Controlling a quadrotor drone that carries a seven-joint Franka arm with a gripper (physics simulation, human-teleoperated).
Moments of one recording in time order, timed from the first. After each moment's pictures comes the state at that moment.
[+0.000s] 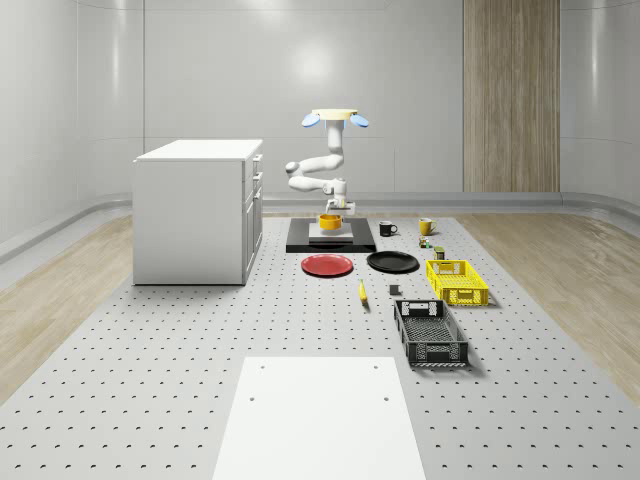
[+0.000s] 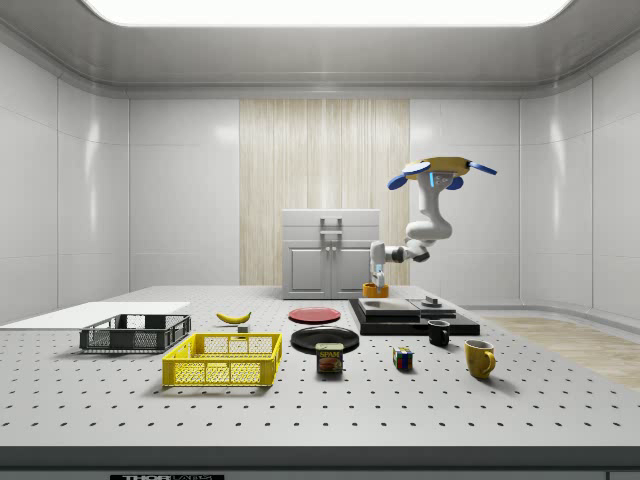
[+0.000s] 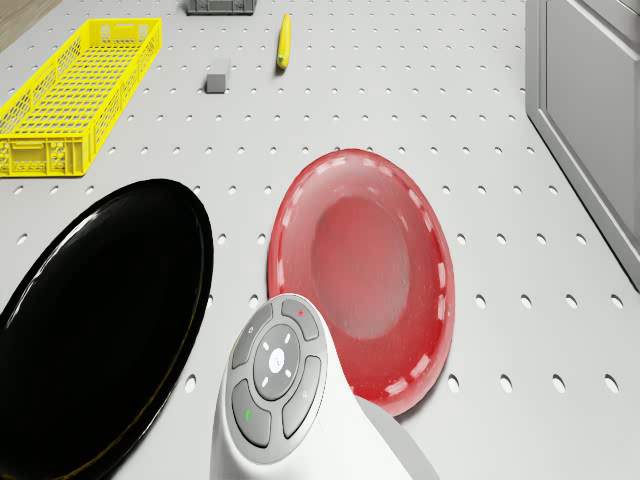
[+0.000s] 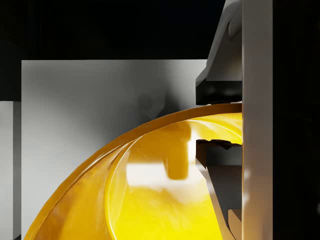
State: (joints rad) arm -1.22 -1.35 1.03 -2.79 -2.14 1.54 1.70
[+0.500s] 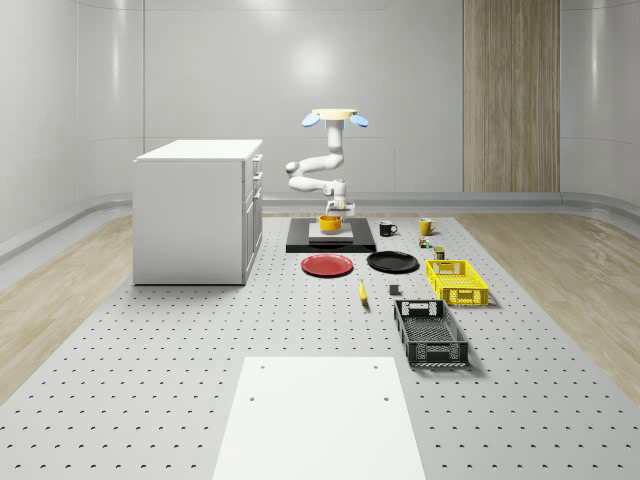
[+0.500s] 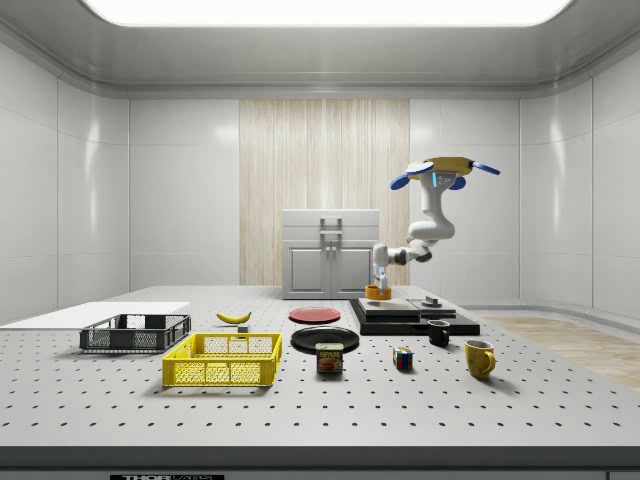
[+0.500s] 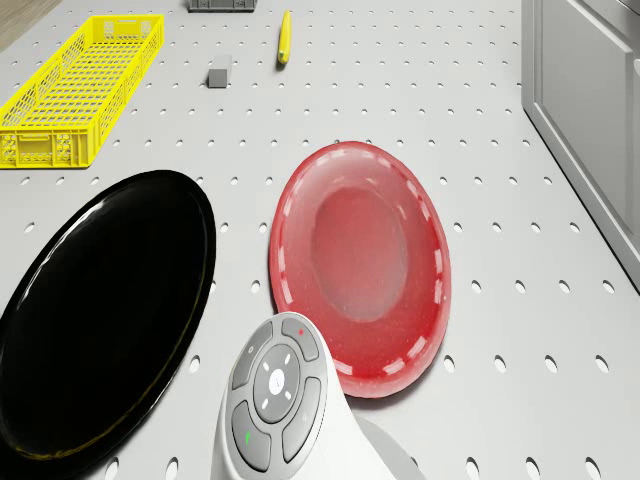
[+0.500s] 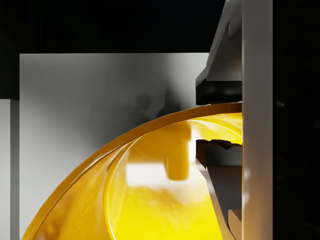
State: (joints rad) arm -1.23 -1.35 0.99 -2.76 -2.19 1.57 1.70
